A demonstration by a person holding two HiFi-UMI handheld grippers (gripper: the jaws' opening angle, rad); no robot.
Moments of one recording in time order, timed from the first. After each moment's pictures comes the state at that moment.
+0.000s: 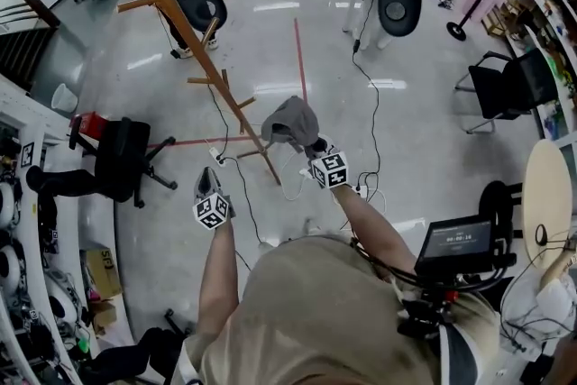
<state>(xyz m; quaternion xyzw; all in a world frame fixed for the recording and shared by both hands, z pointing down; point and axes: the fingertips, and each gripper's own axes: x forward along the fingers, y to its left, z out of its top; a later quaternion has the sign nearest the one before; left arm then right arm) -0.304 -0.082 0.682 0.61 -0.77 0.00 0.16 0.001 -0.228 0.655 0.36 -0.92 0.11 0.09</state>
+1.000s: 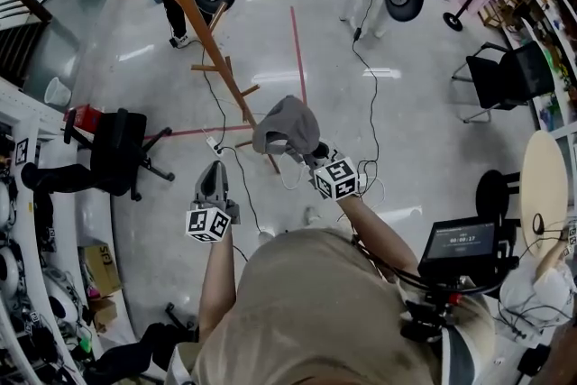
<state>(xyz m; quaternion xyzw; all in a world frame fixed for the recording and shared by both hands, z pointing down) -0.240 -0.036 0.537 0.76 -0.64 -0.10 0.12 -0.036 -0.134 0.584 0.33 -0.93 0.13 0.09</state>
